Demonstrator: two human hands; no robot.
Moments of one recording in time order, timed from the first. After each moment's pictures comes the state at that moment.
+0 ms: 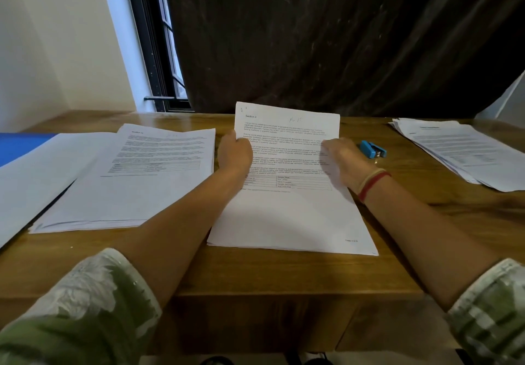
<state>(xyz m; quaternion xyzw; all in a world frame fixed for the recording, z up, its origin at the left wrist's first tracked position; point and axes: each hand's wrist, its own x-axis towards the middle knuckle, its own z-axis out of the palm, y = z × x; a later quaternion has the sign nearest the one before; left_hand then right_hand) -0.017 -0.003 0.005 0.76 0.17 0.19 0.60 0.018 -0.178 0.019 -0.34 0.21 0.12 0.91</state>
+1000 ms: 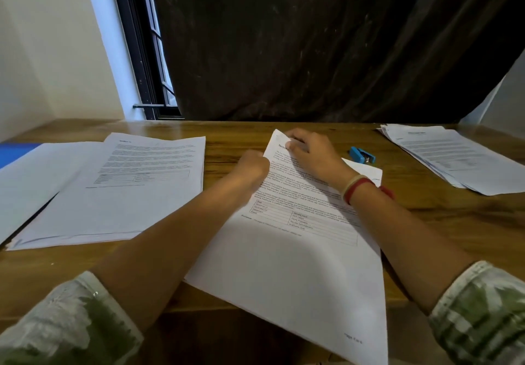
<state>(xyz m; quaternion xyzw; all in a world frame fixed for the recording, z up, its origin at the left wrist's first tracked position) -0.064 -0.048 0.038 0.82 0.10 -0.01 0.56 -0.002 -0.181 0.027 -0.92 -0.19 -0.13 0.33</state>
